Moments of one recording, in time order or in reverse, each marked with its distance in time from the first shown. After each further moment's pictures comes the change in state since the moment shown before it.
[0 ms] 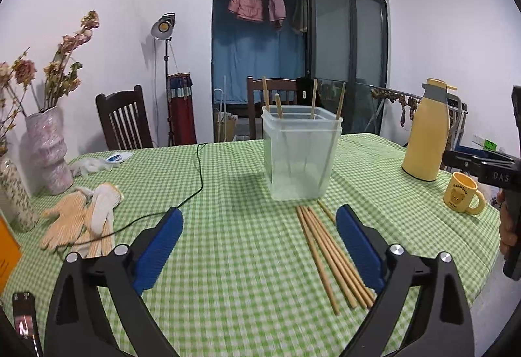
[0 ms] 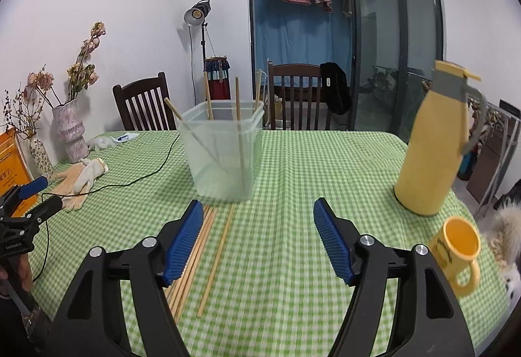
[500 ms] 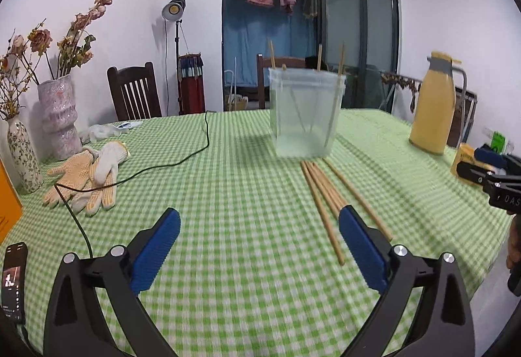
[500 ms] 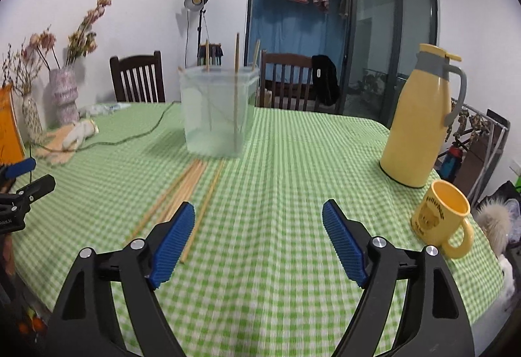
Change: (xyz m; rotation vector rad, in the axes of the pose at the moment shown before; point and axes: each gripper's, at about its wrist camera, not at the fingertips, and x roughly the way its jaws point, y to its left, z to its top) left arm -0.002 -0.012 -0.063 -0.007 0.070 0.051; right arm -0.010 0.014 -0.071 -0.078 0.020 -0.087
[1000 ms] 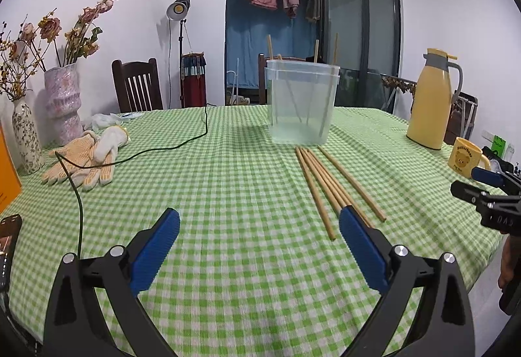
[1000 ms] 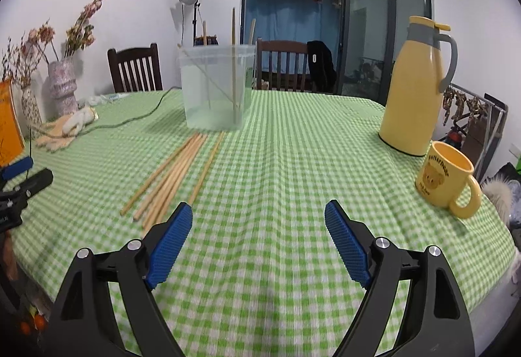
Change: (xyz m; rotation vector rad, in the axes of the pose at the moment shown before) left arm -0.009 -0.015 -0.041 -0.032 -0.018 0.004; right arm -0.004 0.004 -0.046 0.030 0.031 -0.004
